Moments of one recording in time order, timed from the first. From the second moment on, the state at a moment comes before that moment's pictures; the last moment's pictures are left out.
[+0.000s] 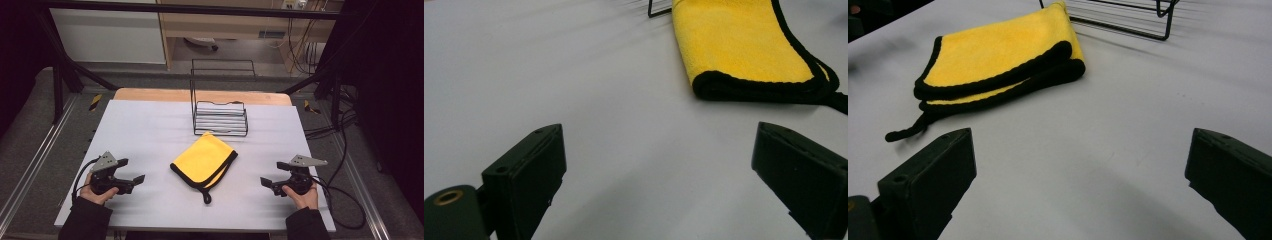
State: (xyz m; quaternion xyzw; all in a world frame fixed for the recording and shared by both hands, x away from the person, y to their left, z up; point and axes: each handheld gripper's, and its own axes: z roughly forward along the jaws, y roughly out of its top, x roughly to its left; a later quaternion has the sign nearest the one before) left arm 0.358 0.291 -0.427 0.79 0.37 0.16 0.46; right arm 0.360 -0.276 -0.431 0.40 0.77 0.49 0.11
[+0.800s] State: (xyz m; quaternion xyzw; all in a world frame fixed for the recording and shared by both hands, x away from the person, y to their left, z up) left arm 0.360 0.295 -0.428 0.79 0.38 0.16 0.45; right arm 0.357 -0.245 -0.426 0.38 0.78 0.48 0.10
